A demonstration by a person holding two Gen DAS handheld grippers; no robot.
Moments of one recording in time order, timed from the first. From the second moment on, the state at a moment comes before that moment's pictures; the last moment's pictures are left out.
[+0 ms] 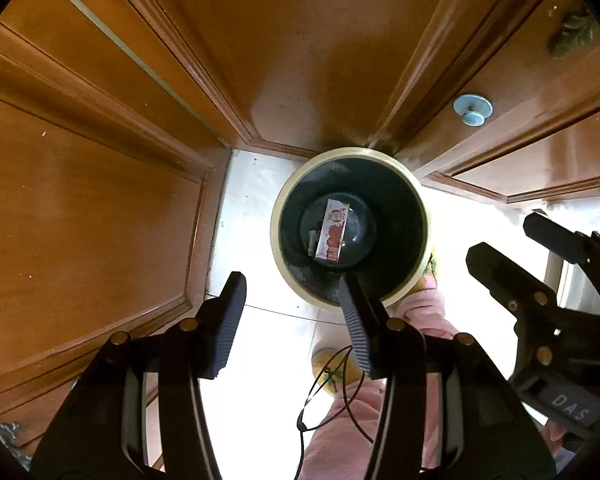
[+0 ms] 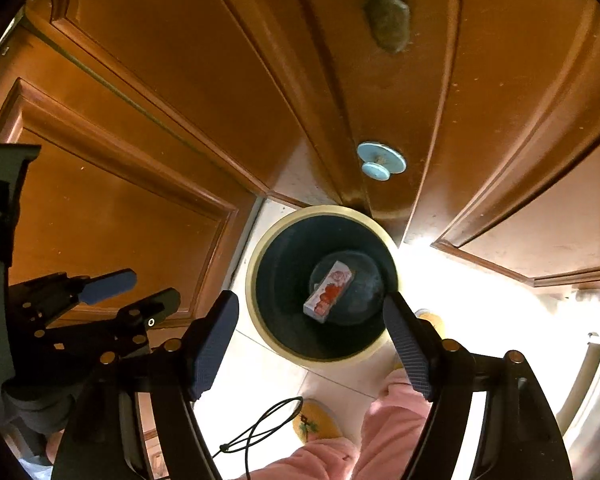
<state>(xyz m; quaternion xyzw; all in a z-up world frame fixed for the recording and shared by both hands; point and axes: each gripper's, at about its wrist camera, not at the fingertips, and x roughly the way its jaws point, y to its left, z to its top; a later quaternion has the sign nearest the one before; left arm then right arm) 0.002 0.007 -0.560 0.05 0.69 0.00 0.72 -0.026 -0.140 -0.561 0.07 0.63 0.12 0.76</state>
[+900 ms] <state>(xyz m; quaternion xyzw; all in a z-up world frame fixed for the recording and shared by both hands) -0.040 0.005 -0.266 0.01 0.60 -0.02 0.80 -0.066 -0.138 -0.287 0.07 0.57 0.15 0.80</state>
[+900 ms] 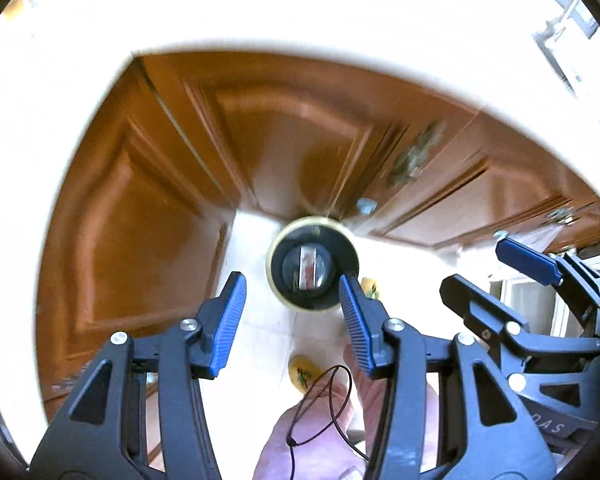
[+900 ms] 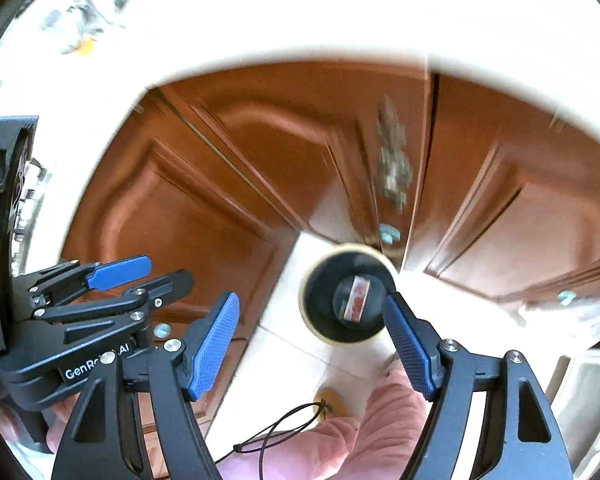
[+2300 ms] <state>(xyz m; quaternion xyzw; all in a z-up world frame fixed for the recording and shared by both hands) 0.213 -0.044 -0.099 -0.09 0.52 0.00 0.85 0.232 -0.258 -0.065 -0.01 0.47 0.18 0.86</state>
